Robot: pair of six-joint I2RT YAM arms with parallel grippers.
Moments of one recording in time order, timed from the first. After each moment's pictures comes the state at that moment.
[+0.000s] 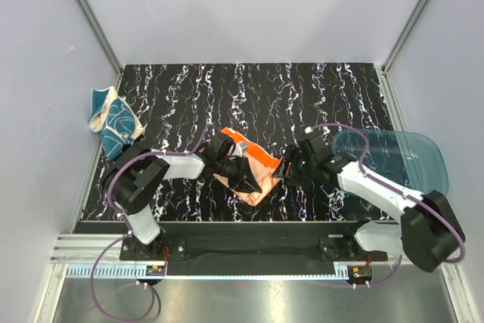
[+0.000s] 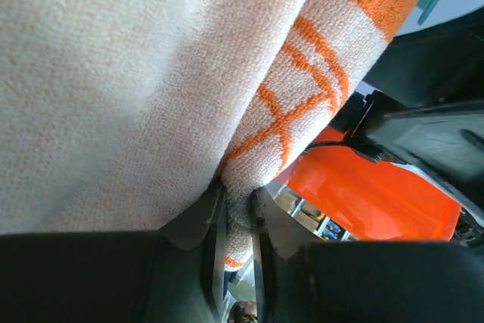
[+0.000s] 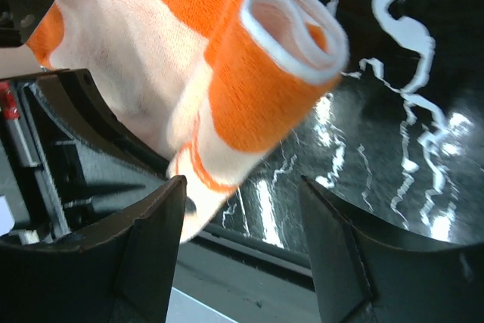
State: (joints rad) left arm -0.68 1.72 0.75 0.08 0.79 -1.03; right arm 0.58 1.21 0.68 -0.40 -0.15 0.92
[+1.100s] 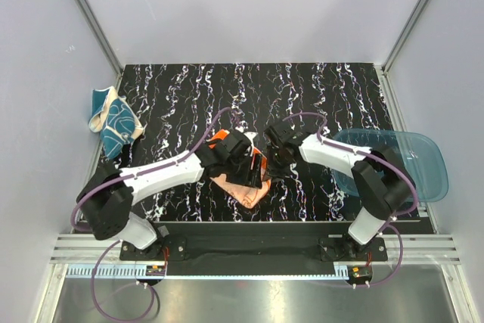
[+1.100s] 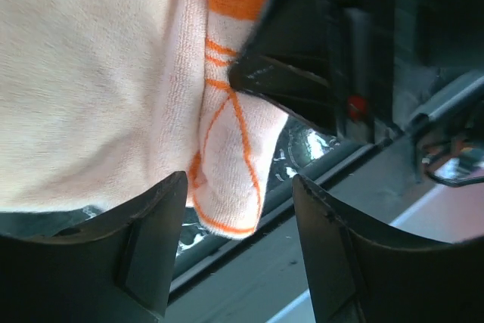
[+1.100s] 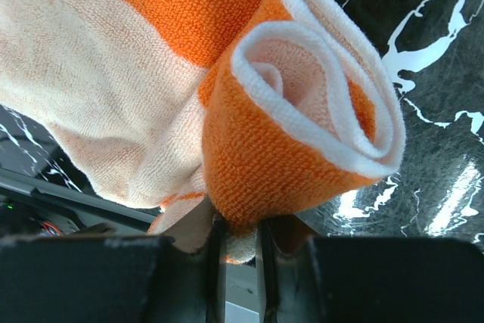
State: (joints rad) left arm -0.88 1.50 0.98 -0.44 0.18 -0.64; right arm 0.69 1.68 1.03 -0.57 -0.18 0.81
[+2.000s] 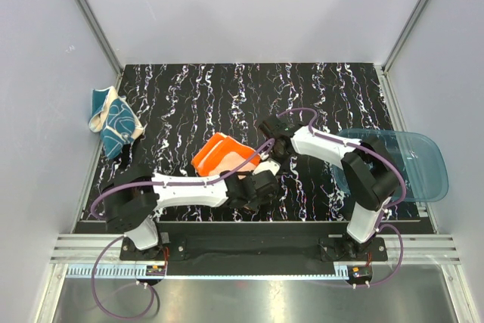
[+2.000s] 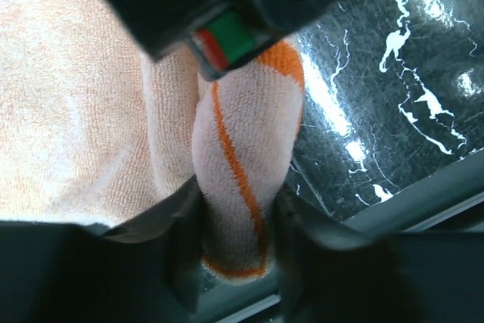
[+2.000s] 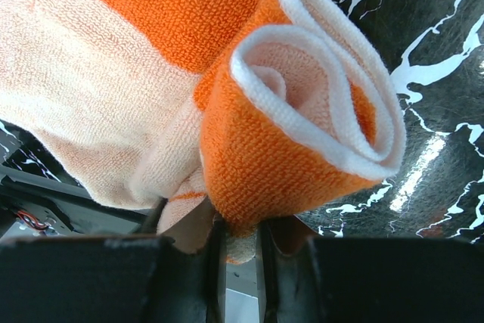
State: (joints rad) left arm -1.22 1.63 0.98 -0.46 -0.33 -0.54; right arm 0.69 1.79 1.18 -0.72 -0.21 0.72
